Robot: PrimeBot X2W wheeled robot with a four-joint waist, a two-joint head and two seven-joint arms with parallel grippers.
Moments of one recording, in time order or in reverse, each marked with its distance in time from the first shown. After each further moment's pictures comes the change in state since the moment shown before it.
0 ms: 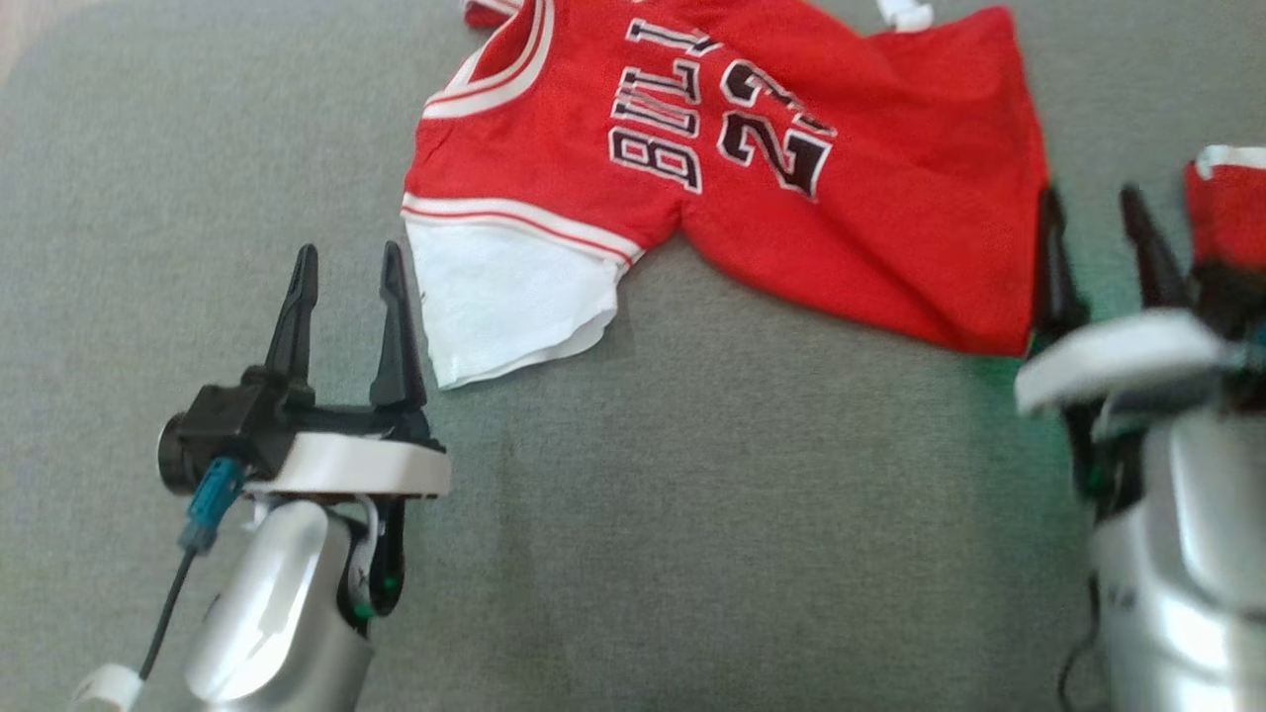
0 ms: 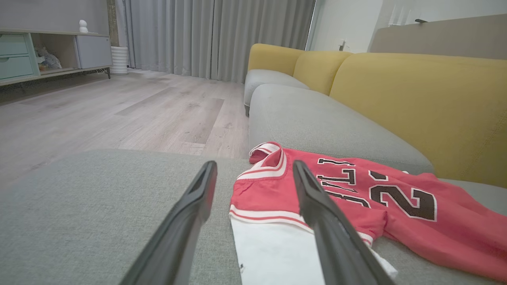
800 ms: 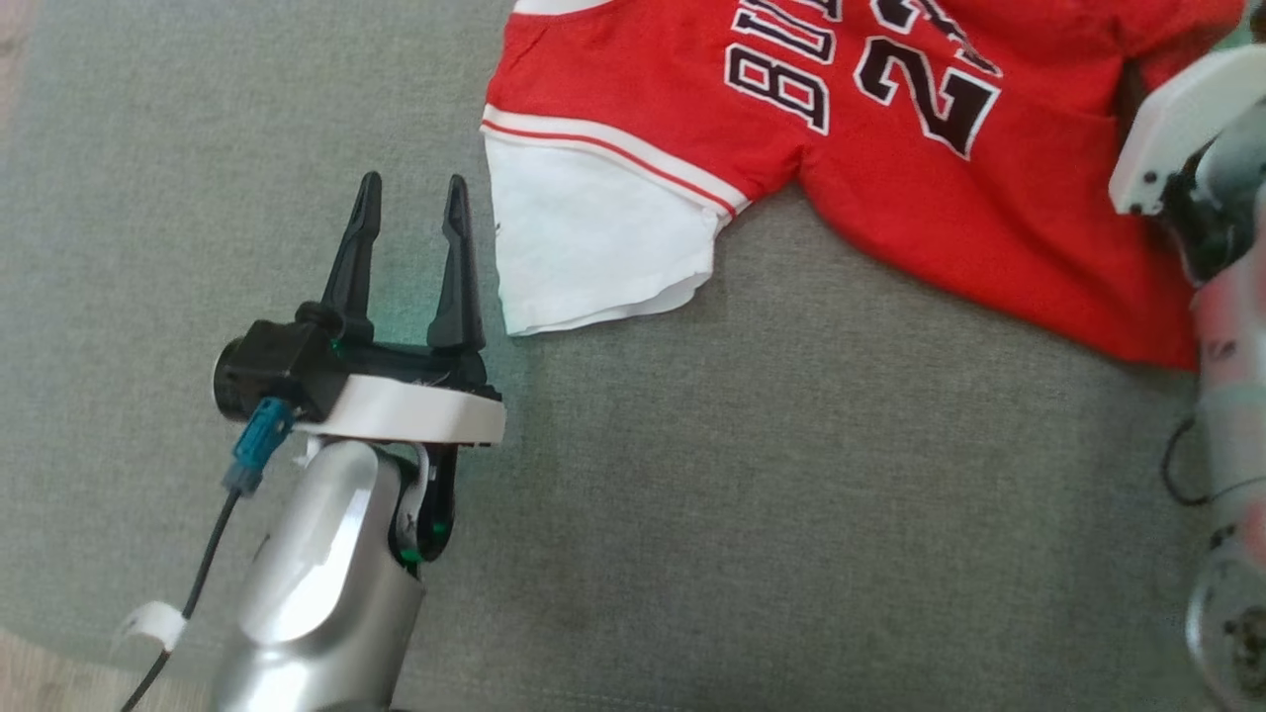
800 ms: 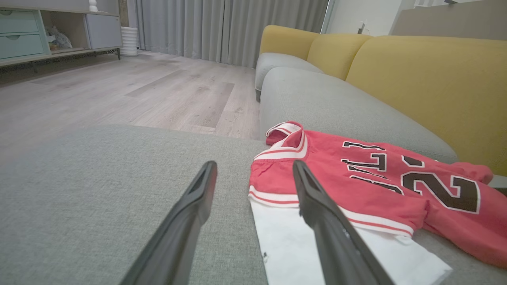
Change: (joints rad) left arm -0.105 -0.097 0.010 0.050 0.056 -0.074 0.000; right arm -0.524 -0.124 -0.108 0.504 -0.245 0.000 0.436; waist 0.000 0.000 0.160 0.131
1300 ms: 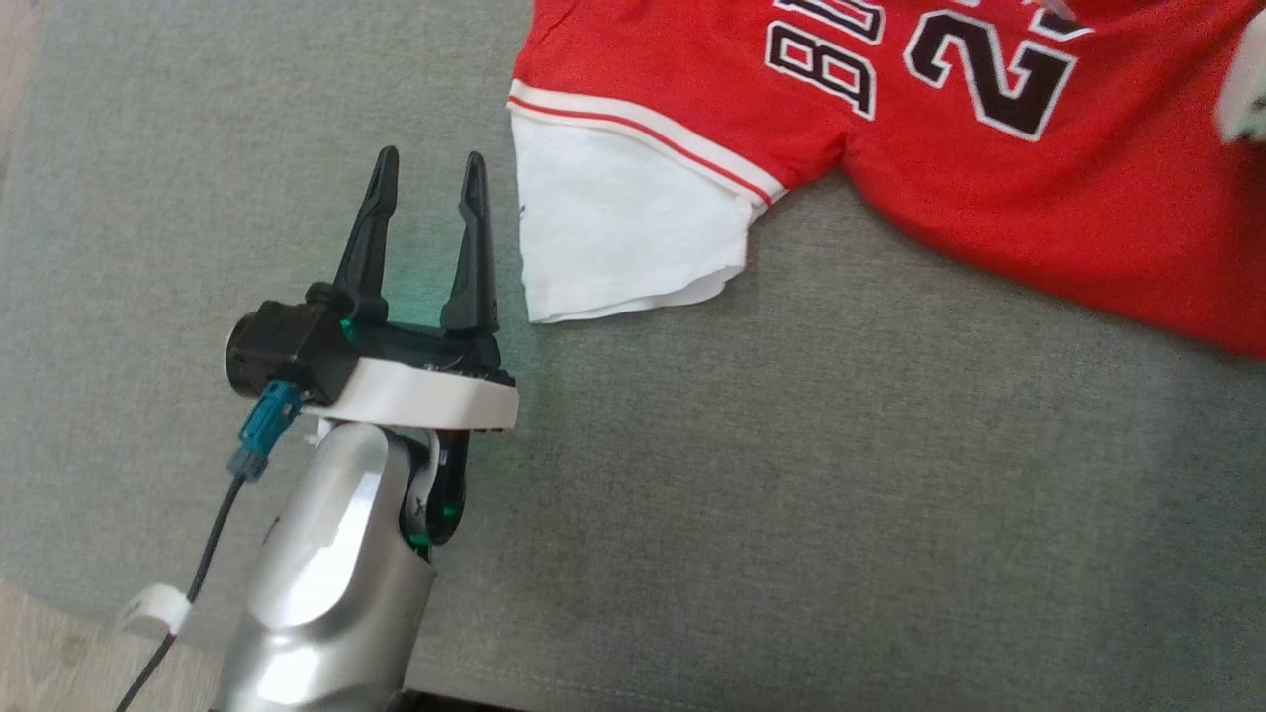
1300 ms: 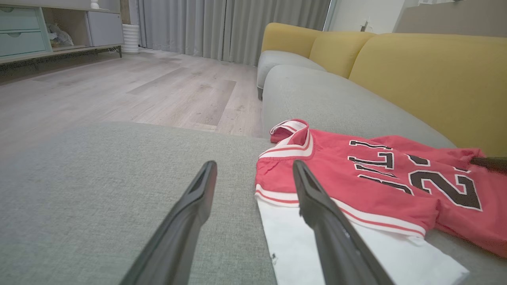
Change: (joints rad) left arm -0.028 -0.029 0.012 0.002 0.021 -0.032 0.000; right arm -0.120 -0.177 0.225 0.076 0.121 0.000 -0.098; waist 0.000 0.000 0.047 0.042
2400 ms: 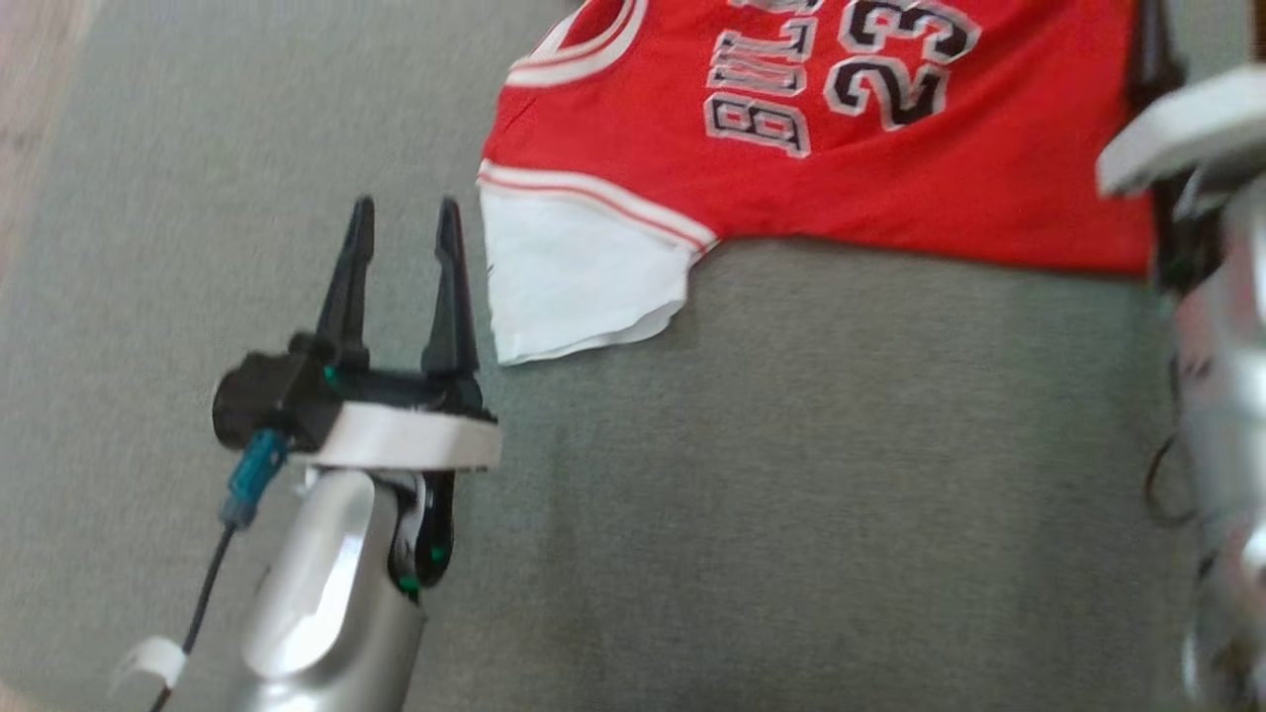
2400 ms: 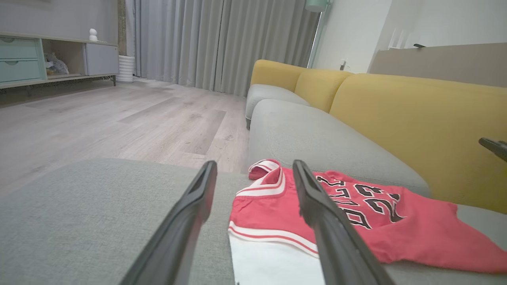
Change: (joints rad) left arm 0.087 -0.006 0.048 -0.033 0.023 0.002 -0.001; right arm 0.134 0.147 -0.070 -0.052 0.022 0.000 -0.530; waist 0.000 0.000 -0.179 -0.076
